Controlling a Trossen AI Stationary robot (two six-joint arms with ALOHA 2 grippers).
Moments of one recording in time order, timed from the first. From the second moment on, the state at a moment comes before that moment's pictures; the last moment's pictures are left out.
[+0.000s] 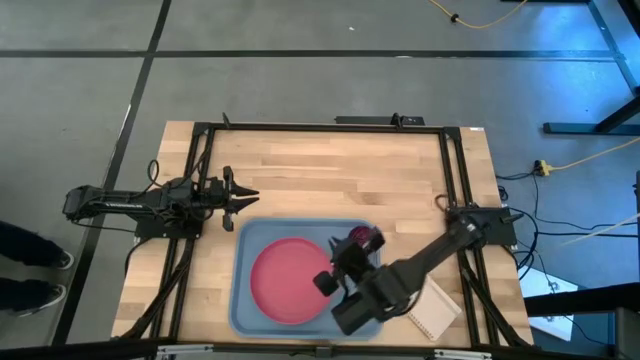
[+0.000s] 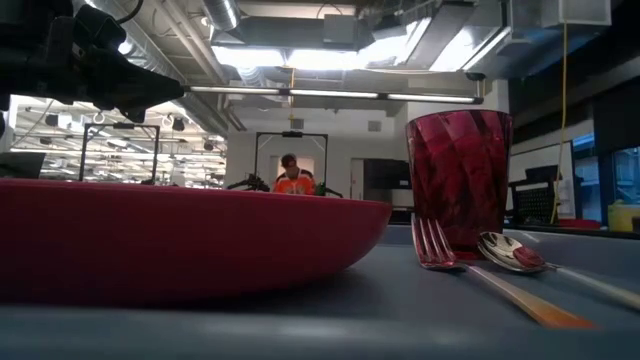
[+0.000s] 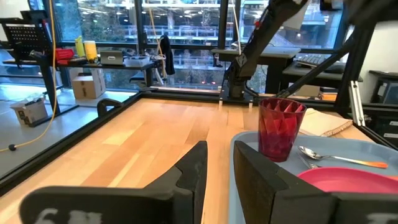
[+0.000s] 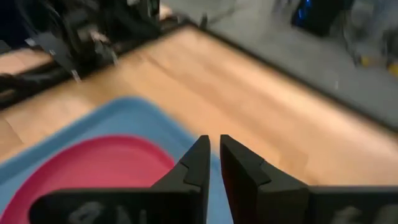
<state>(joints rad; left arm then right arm) 0.06 0.22 0.01 0.26 -0.09 -0.04 0.61 2.23 2.36 -1.57 1.03 1.38</state>
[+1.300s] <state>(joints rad) 0.06 0.22 0.01 0.26 -0.09 -0.04 0.65 2.16 2.36 -1.56 0.84 1.27</state>
